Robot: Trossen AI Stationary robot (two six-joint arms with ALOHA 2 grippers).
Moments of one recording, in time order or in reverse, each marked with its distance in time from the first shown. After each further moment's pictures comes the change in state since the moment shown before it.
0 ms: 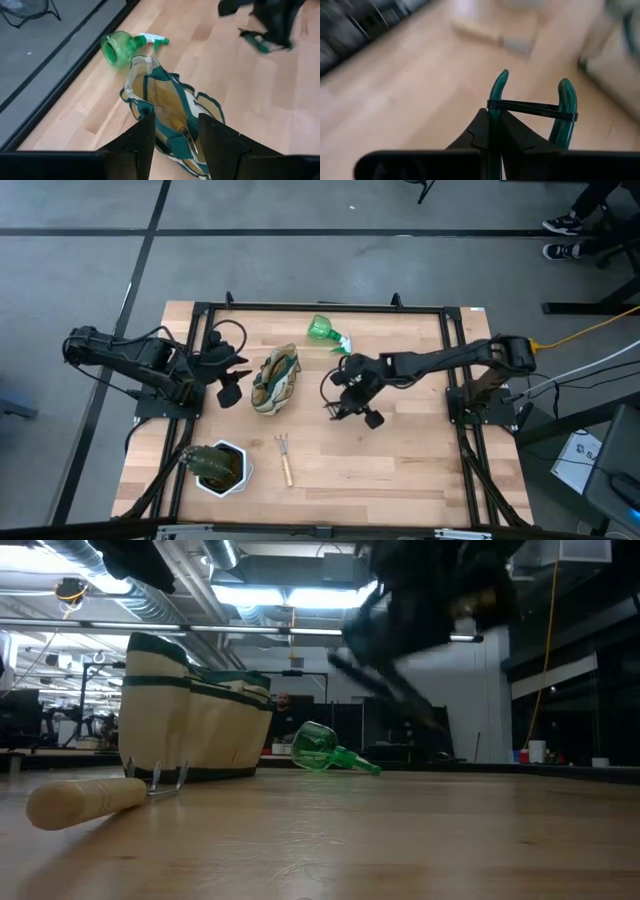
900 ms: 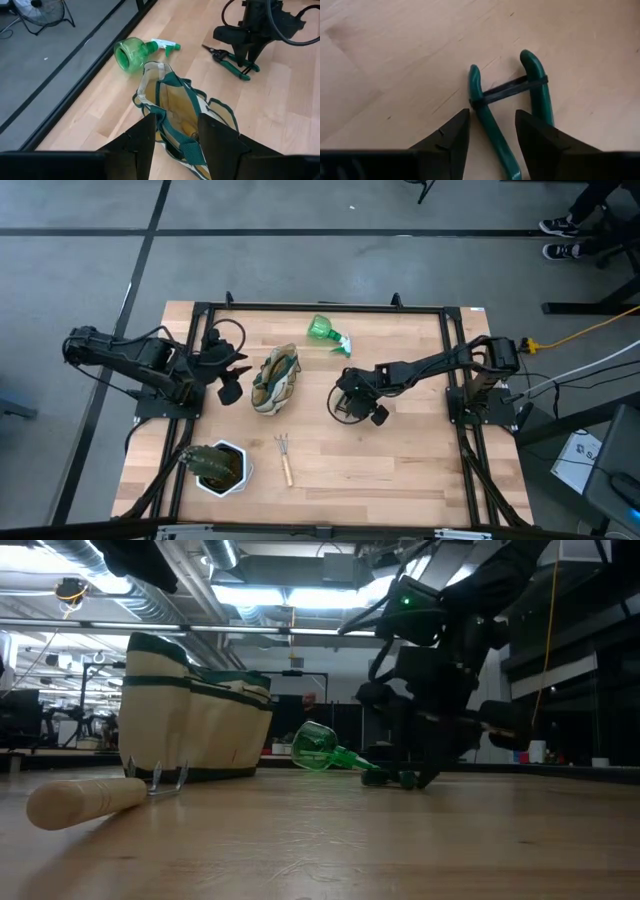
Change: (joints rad) left arm 0.000 0.000 0.000 0.000 -0.065 0.008; right arm 0.008 0.139 -0.134 -0.027 0.399 -0.398
